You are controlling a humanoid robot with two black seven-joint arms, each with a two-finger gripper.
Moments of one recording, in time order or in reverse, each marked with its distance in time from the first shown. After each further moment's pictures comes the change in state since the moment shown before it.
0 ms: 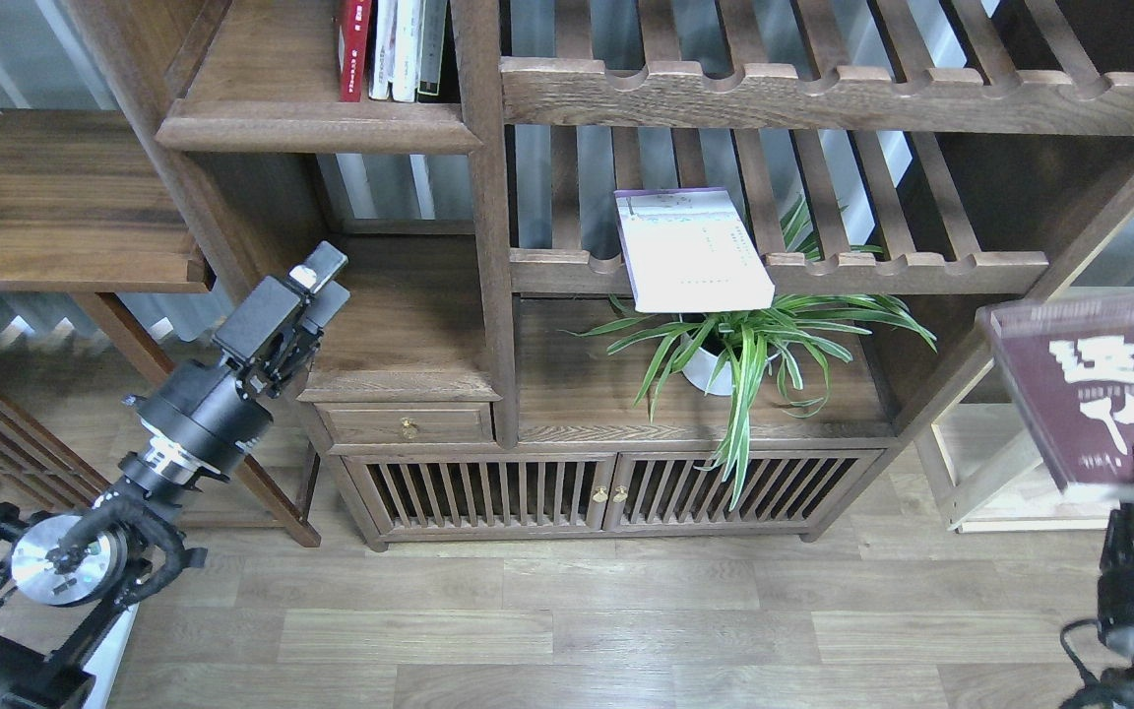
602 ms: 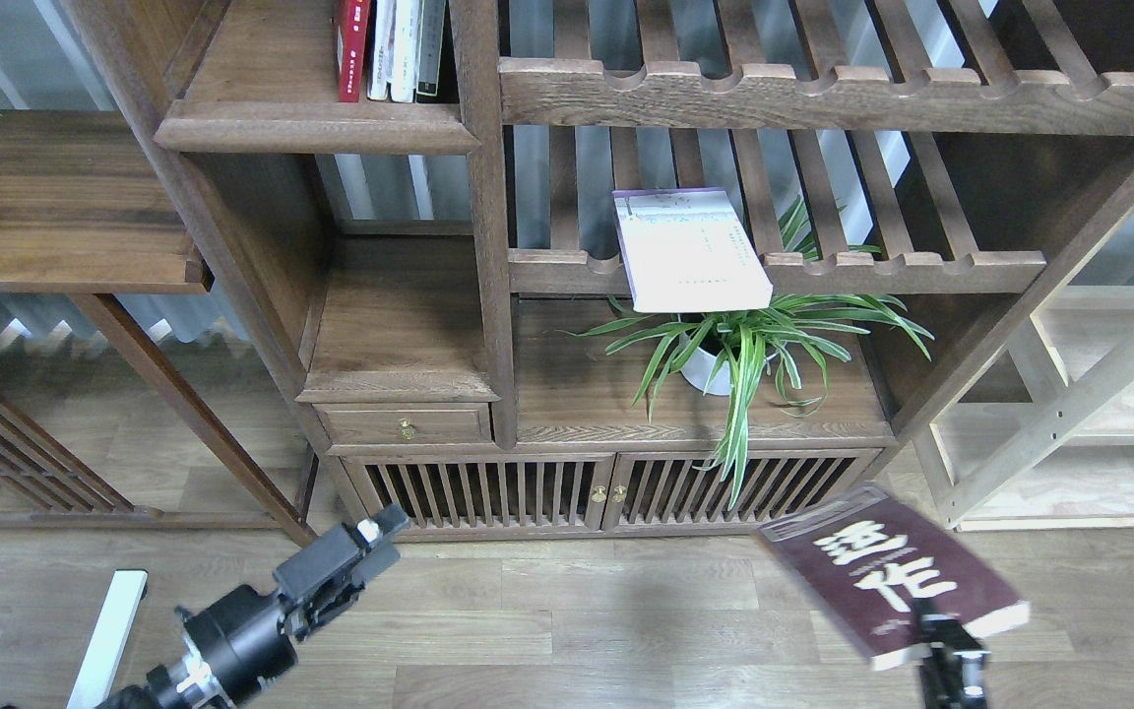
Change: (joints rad) left arm 0.346 -0.004 0.049 0.012 0.011 -0.009 0.261; right arm -0.081 0.038 -0.460 -0.008 -0.089 0.000 -0.011
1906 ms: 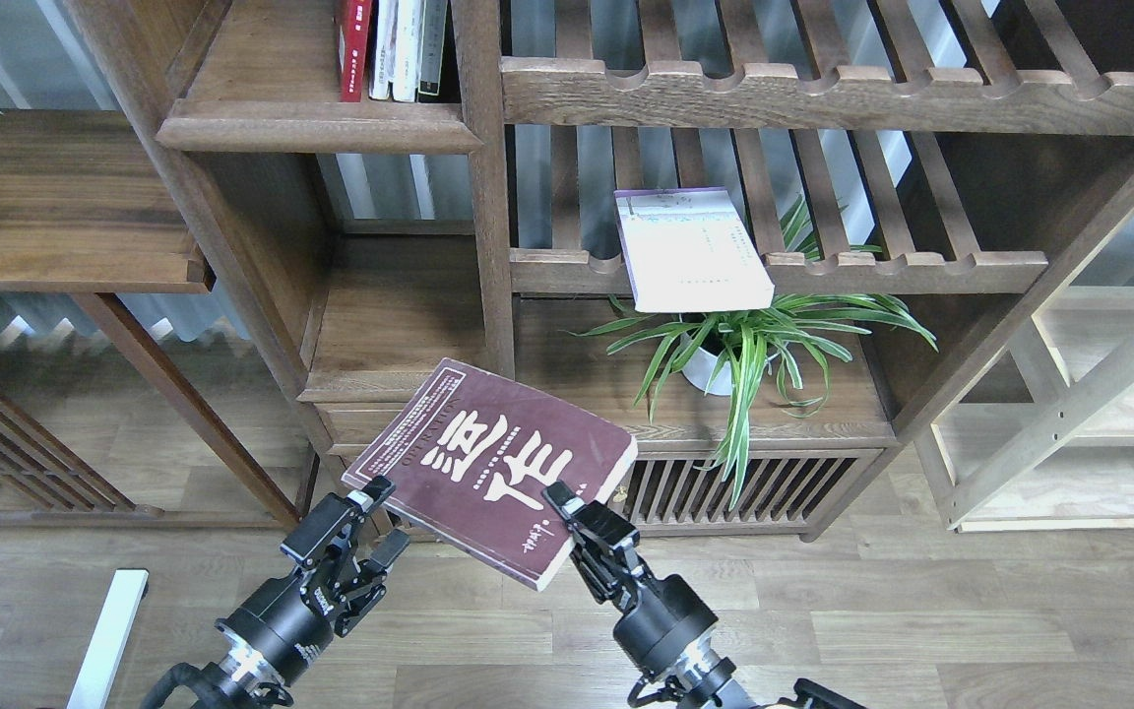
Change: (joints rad) left arm -0.106 -0.183 0.003 0.302 -0.252 -0.036 -0.011; right arm 0.479 0.216 -0.544 0.016 -0.033 0.000 -0.026
